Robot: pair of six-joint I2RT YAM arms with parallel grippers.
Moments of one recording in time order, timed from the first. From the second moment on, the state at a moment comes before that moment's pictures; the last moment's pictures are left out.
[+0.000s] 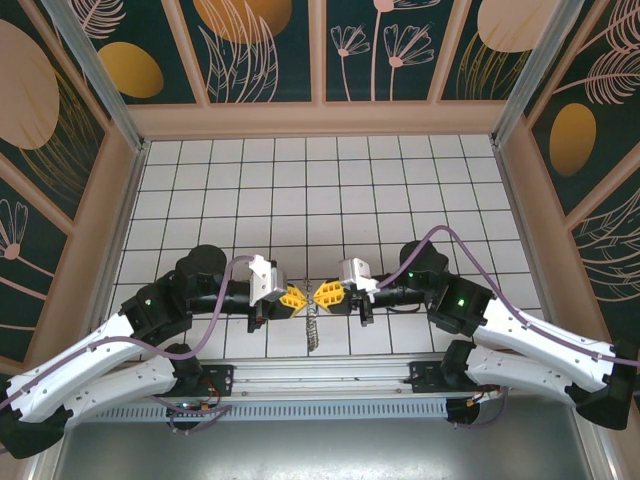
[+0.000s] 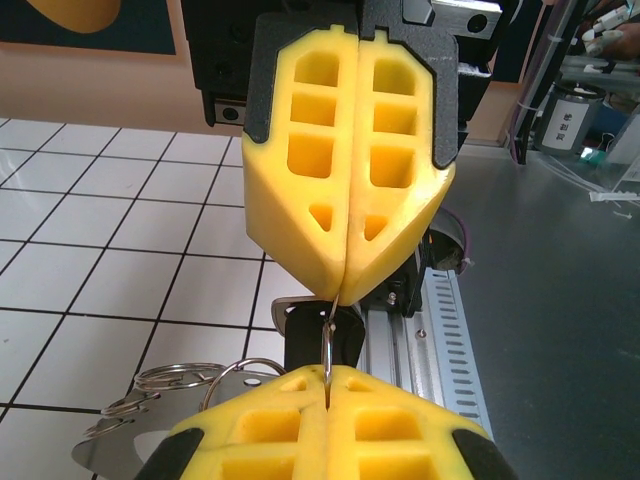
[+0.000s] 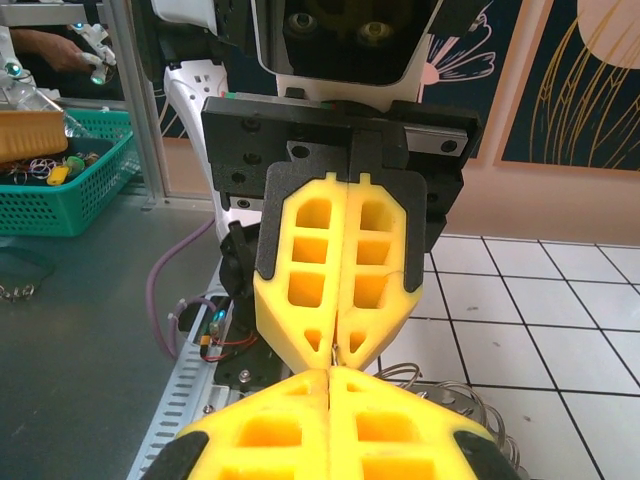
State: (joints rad) left arm -0.95 0.74 0.79 -0.40 0.57 0.11; right arm 1.06 0.83 0.74 -0.07 -0.60 -0.18
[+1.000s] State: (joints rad) left arm -0.95 0.73 0.79 -0.41 0.57 0.11; right arm 1.06 0.87 0.75 -0.07 -0.62 -0.18
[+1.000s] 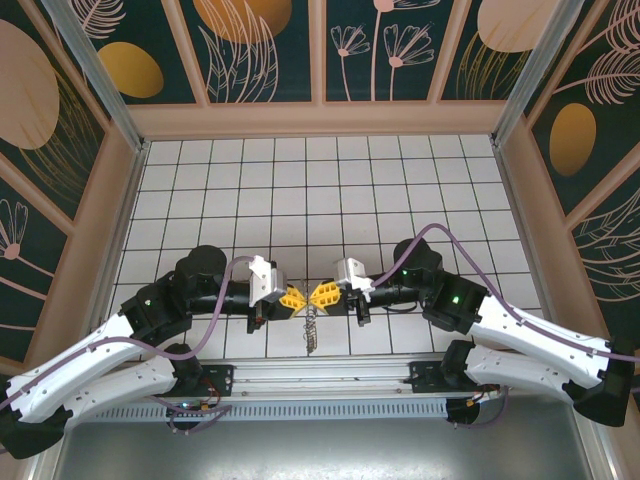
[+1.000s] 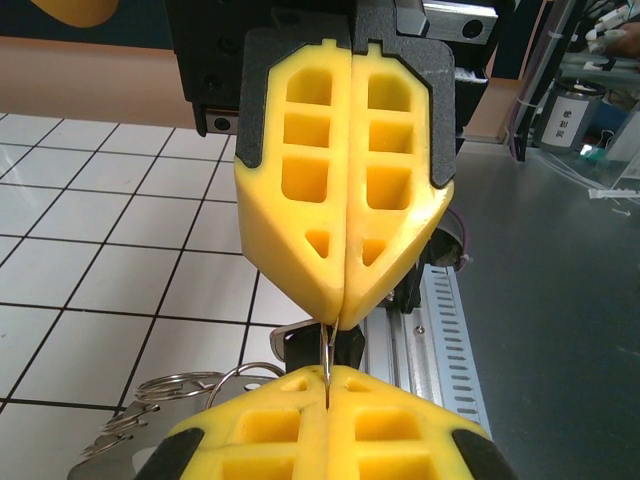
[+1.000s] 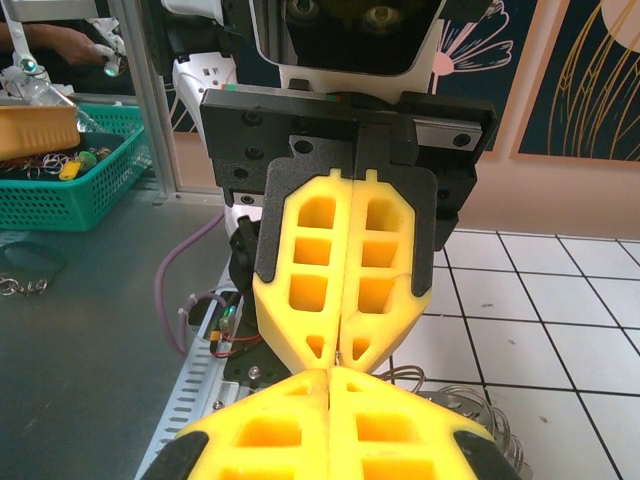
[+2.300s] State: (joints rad) left arm -0.95 0.66 0.76 -0.32 0.54 -0.02; right arm 1.27 0.83 0.78 -0.13 -0.22 -0.34
